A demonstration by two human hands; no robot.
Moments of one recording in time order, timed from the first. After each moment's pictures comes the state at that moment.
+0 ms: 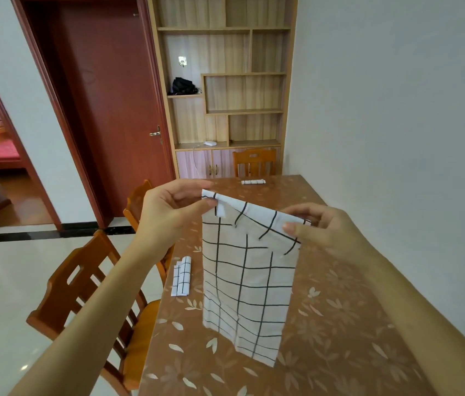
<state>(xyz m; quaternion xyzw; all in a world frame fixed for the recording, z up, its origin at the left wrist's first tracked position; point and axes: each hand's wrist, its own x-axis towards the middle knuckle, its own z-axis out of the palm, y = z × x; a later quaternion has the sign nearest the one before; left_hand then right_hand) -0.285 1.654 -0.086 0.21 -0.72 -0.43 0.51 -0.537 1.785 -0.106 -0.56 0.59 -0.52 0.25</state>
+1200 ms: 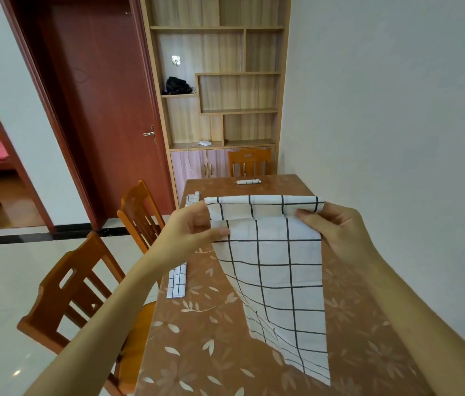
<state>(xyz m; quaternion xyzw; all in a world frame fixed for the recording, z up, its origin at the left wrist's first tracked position) -0.297 1.652 -0.111 0.23 -0.78 -0.46 0.34 -0.540 1.790 -0.110 -0.50 0.53 -0.65 0.22</state>
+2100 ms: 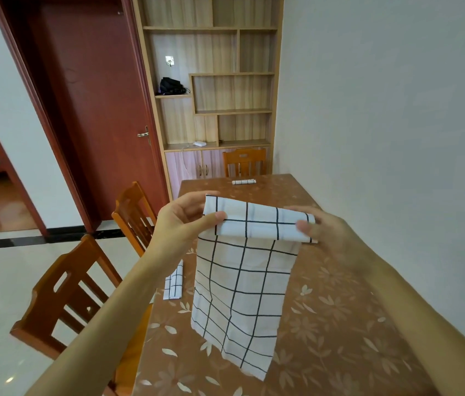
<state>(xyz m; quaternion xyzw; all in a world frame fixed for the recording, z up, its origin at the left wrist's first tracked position) -0.302 1.665 -0.101 0.24 -0.70 -0.52 0.43 -0.553 1.796 -0.117 -0.58 0.59 -0.49 0.28</state>
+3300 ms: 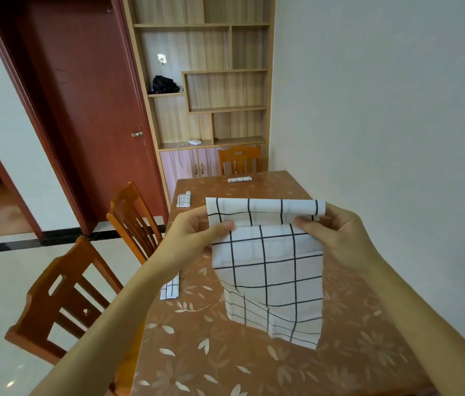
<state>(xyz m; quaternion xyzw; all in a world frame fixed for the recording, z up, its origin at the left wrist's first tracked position) -0.318 1.670 -0.110 0.25 -0.75 -0.52 0.32 -0.551 1.809 -0.119 -0.52 0.55 -0.62 0.20</state>
